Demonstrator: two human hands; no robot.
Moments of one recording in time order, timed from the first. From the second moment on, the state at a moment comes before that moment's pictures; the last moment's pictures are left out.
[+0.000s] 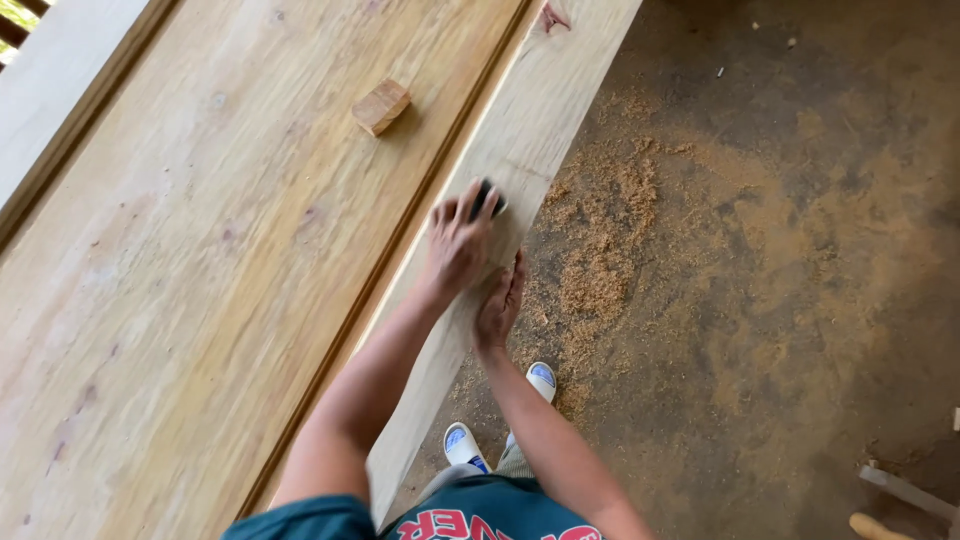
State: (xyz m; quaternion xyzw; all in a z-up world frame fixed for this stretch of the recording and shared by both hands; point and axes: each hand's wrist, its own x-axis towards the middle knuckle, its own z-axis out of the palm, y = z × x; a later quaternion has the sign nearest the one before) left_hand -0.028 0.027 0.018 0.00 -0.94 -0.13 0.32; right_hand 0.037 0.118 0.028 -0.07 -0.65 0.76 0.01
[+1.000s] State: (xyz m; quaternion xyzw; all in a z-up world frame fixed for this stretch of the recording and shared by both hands) left_hand -0.188 0.061 -0.004 -0.04 -0.96 -0.12 0.24; right_hand 0.073 0.111 -0.128 -0.22 -0.49 0.83 -0.14
